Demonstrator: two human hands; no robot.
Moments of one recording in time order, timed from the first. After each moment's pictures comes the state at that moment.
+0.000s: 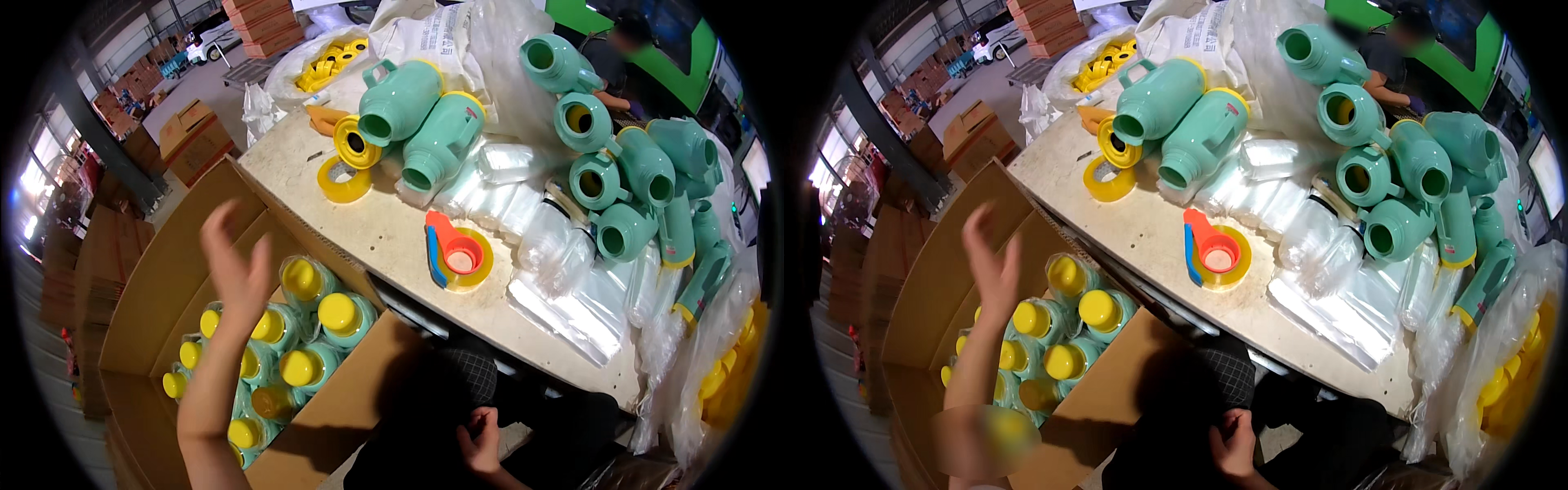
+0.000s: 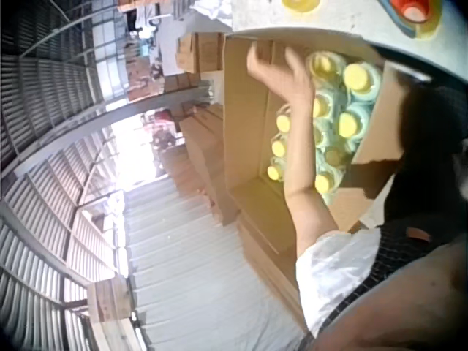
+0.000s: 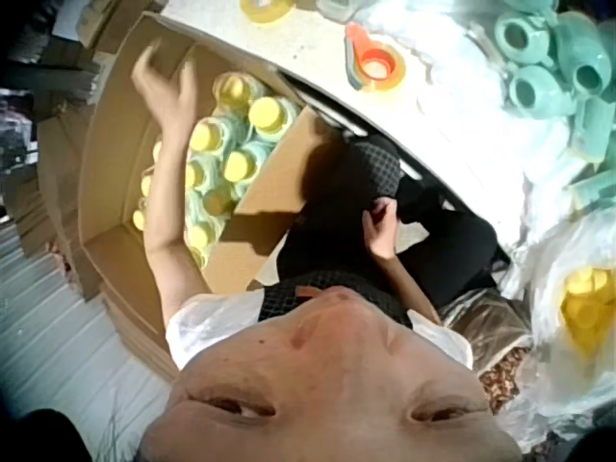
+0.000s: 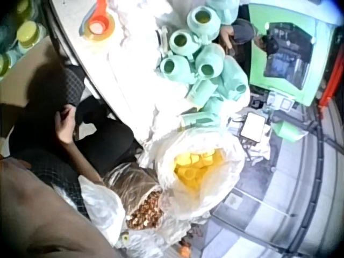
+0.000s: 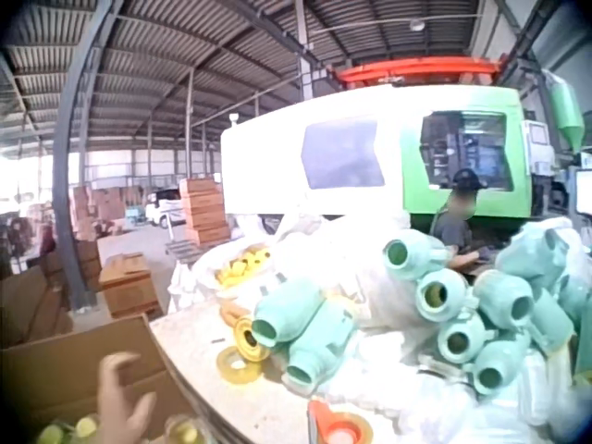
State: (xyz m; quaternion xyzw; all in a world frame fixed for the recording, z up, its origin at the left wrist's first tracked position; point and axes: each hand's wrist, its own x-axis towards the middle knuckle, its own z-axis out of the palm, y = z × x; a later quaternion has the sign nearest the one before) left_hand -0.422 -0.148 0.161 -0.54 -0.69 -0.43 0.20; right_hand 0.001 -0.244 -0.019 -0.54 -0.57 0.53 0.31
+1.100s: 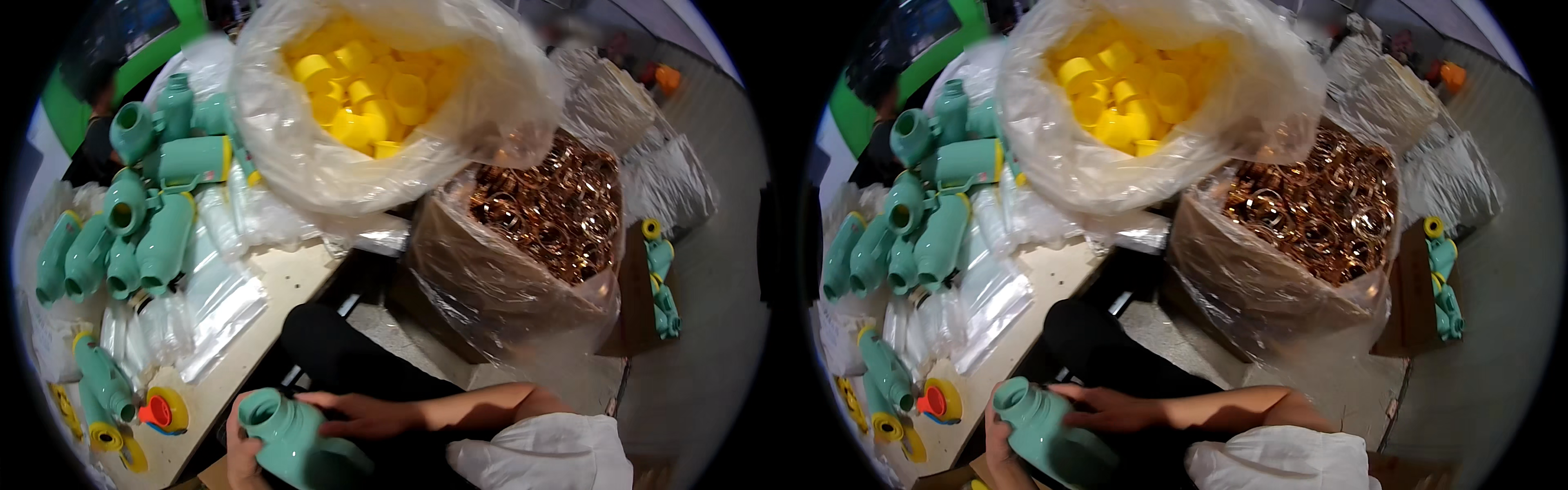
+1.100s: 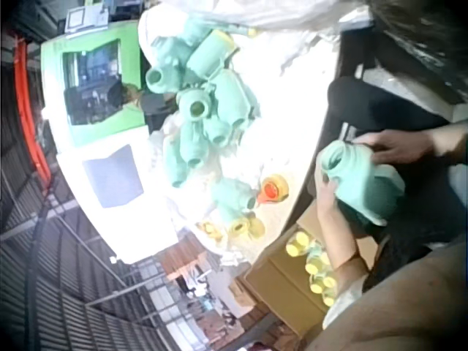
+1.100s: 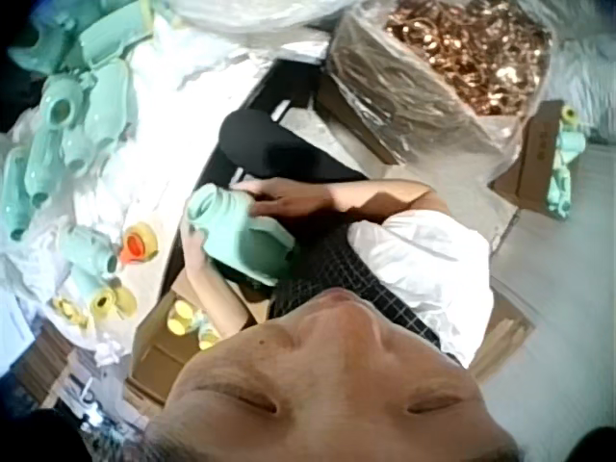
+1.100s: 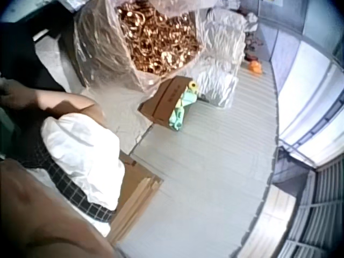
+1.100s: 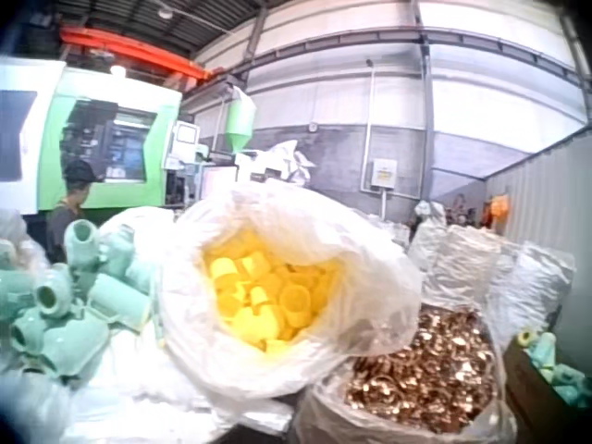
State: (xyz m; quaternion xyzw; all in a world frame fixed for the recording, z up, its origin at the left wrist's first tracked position) left_hand -0.045 -0.175 0.140 -0.56 -0.25 -0.21 -0.76; right_hand 0.156 -0.312 0.092 -0.40 -0.49 0.58 0.50
